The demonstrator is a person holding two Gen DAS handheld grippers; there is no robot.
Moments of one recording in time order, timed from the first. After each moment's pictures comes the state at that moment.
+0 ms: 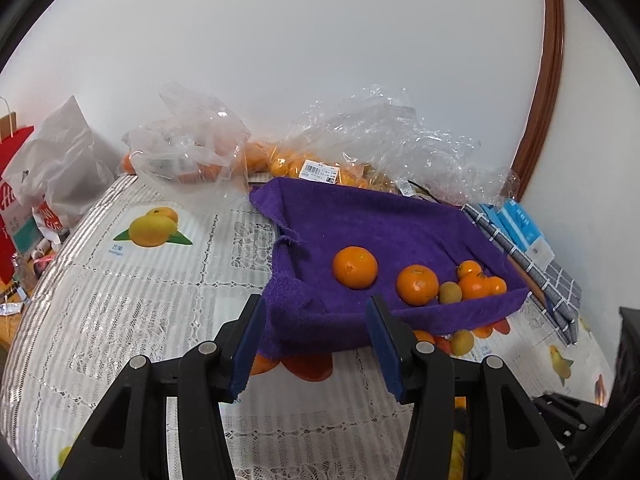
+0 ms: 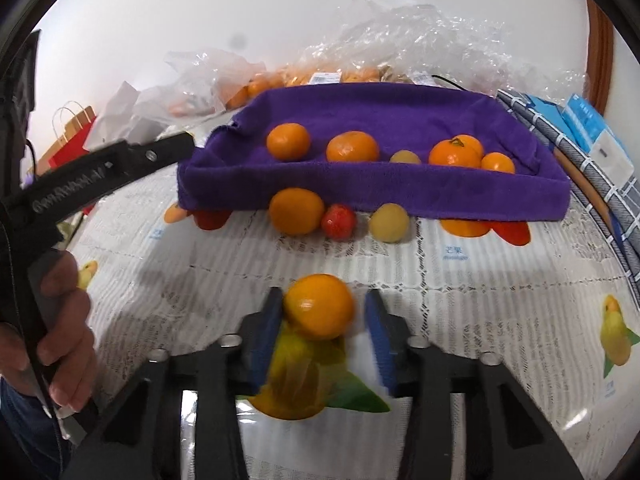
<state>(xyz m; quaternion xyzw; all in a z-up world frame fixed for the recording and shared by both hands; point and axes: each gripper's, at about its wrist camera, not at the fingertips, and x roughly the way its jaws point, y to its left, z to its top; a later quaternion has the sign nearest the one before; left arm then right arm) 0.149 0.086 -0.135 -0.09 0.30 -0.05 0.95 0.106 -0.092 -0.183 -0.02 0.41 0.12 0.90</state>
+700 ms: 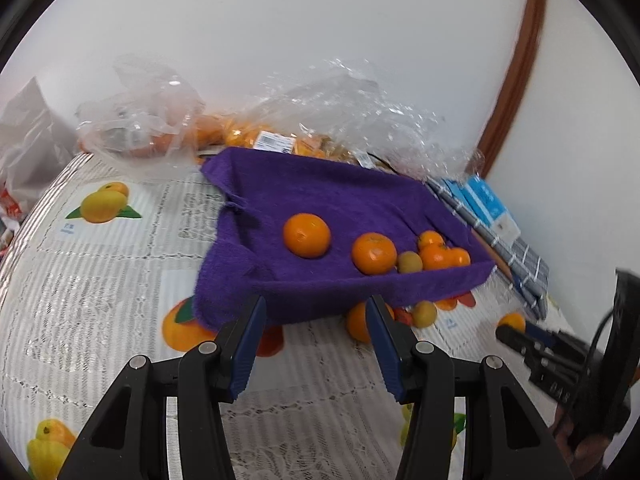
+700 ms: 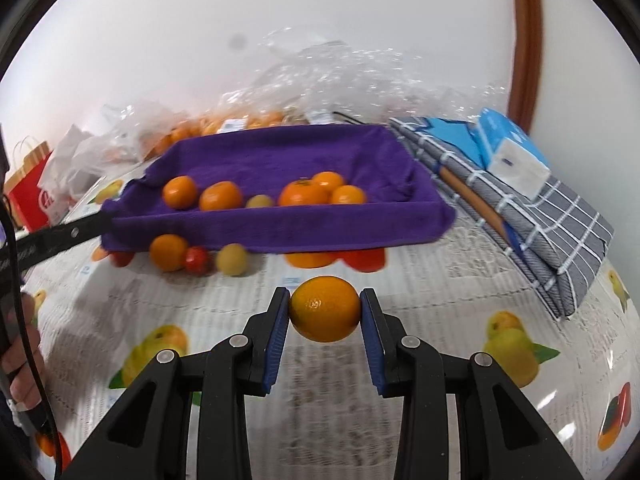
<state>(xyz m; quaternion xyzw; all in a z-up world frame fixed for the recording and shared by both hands) 0.150 0.069 -0.148 -0.10 0.34 -0.14 0.93 0.104 -0.183 -0.163 -0.02 0.35 0.02 0.93</state>
